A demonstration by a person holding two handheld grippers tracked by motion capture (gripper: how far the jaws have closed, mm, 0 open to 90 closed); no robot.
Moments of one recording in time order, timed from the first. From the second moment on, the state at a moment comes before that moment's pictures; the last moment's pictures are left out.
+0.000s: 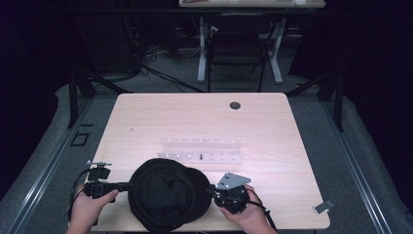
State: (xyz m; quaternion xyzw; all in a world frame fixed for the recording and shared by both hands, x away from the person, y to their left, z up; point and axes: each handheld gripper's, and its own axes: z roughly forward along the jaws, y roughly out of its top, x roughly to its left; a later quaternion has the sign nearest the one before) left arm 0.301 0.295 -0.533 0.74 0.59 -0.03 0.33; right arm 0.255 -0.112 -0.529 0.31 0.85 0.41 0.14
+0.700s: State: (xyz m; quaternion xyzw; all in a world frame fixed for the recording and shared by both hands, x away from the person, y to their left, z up) left arm 0.336 0.292 -0.534 0.75 0.61 -0.12 0.24; right arm 0.255 -0.113 -0.531 0.31 0.84 0.42 0.14
